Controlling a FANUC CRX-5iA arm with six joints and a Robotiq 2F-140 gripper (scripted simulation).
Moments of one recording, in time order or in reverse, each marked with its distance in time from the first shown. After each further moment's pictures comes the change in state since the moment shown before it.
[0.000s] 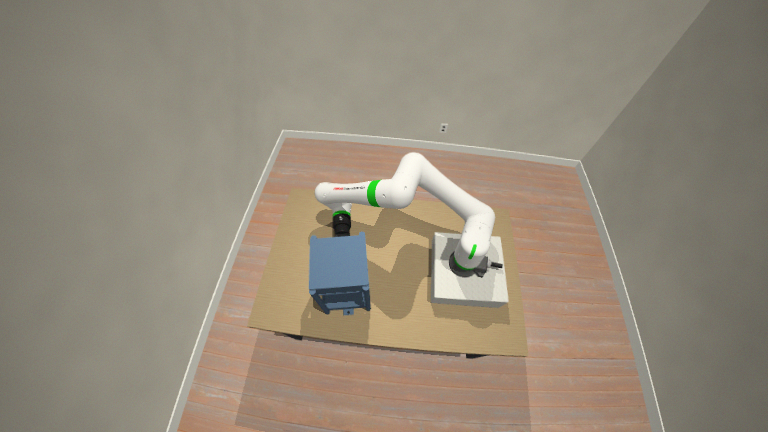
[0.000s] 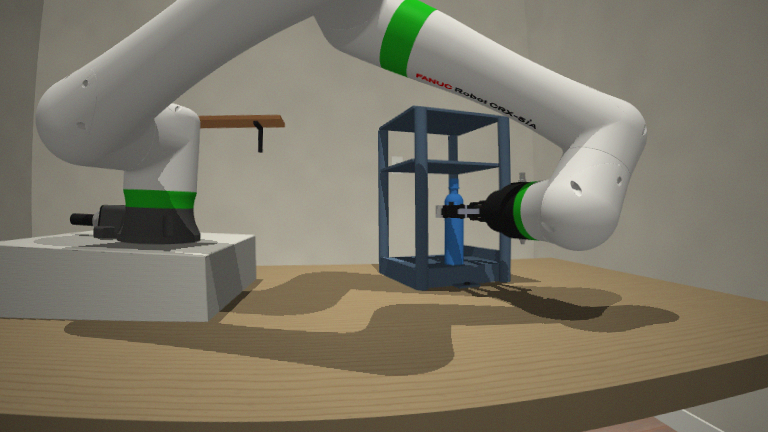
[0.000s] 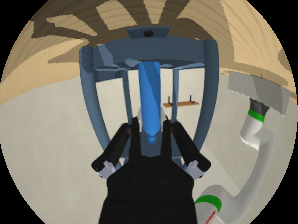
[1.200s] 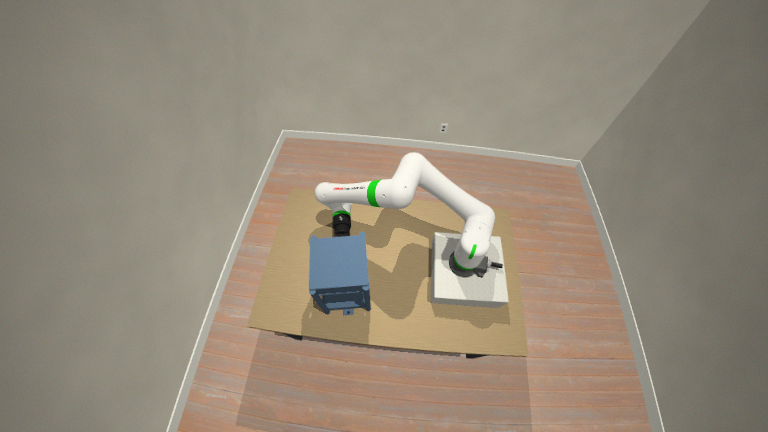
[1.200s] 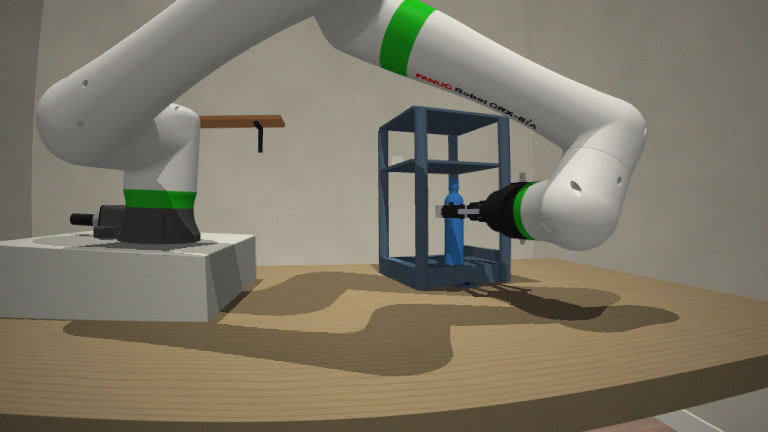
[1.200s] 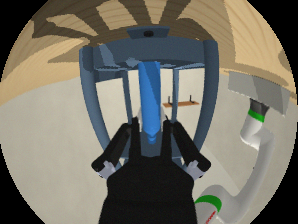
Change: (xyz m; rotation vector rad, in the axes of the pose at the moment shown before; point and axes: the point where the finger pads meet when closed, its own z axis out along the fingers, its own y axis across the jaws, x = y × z) arm 0.000 0.000 0.000 0.000 0.000 0.000
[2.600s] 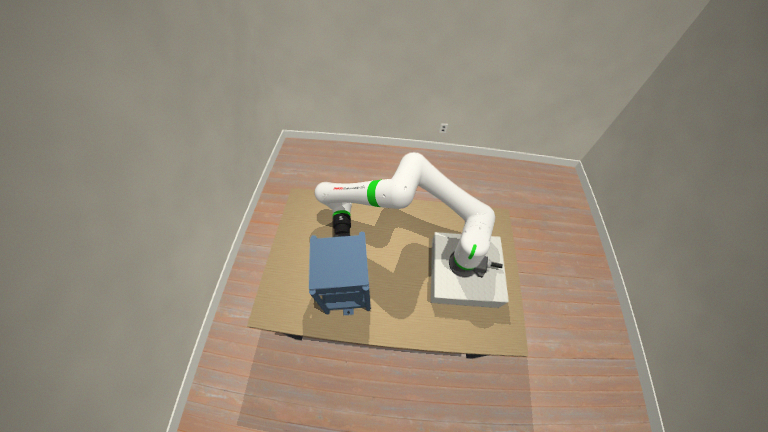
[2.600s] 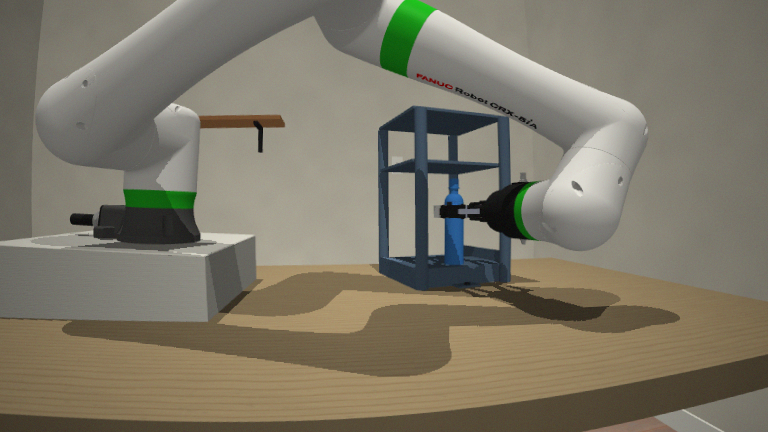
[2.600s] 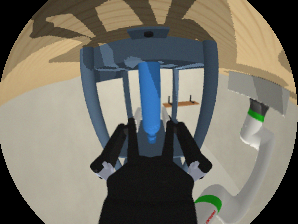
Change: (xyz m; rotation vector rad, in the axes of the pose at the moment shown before) arm 0.000 0.000 -0.002 0.000 0.000 0.000
